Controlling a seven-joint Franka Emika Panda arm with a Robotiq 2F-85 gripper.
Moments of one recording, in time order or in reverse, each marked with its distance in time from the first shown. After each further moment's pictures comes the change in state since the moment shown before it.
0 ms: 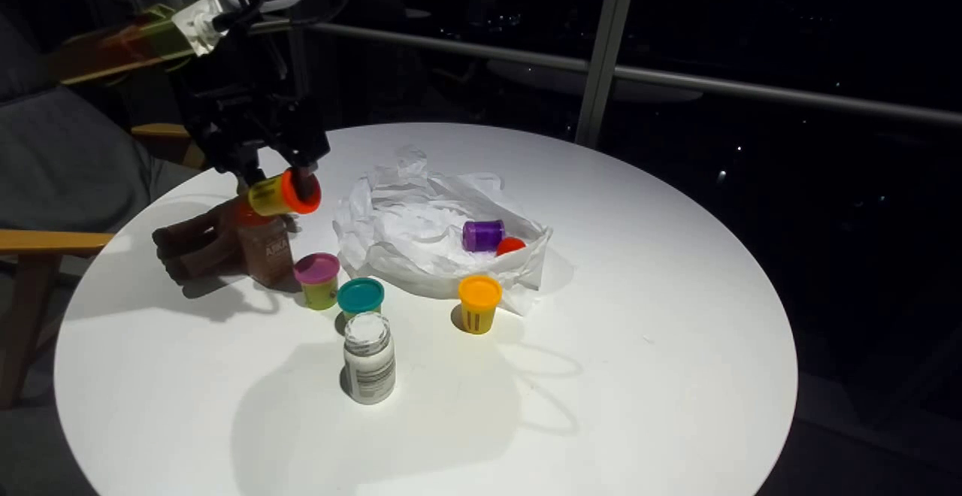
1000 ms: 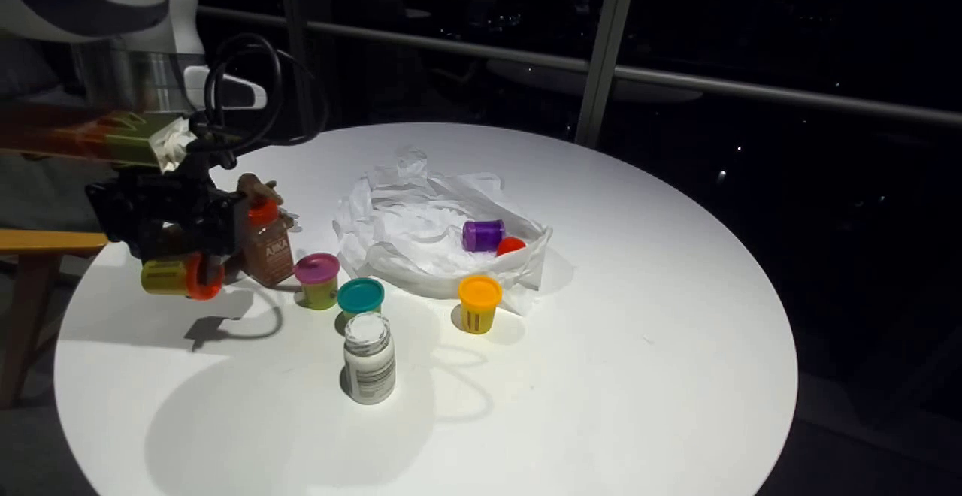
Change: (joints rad) arm -0.096 0.095 0.166 -0.092 0.384 0.088 -0.404
